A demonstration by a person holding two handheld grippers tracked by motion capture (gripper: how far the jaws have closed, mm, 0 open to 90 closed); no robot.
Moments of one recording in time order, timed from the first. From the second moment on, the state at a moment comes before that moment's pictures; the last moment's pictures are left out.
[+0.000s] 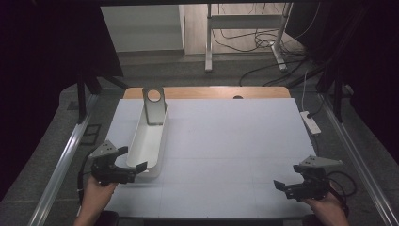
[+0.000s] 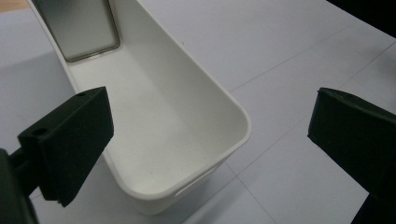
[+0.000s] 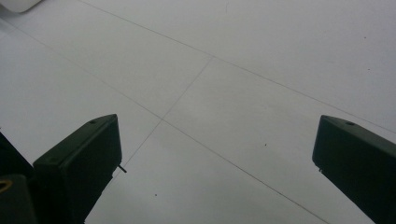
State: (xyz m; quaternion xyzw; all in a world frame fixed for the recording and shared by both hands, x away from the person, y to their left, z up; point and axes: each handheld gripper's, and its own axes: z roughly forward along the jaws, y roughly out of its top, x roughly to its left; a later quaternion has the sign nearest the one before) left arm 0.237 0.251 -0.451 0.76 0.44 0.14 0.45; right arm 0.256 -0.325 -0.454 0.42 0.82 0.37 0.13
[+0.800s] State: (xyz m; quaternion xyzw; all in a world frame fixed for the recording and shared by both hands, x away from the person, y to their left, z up) left arm 0.207 0.267 -0.455 0.75 0.46 0.14 0.45; right arm 0.256 -0.324 -0.454 0.42 0.82 0.37 0.13
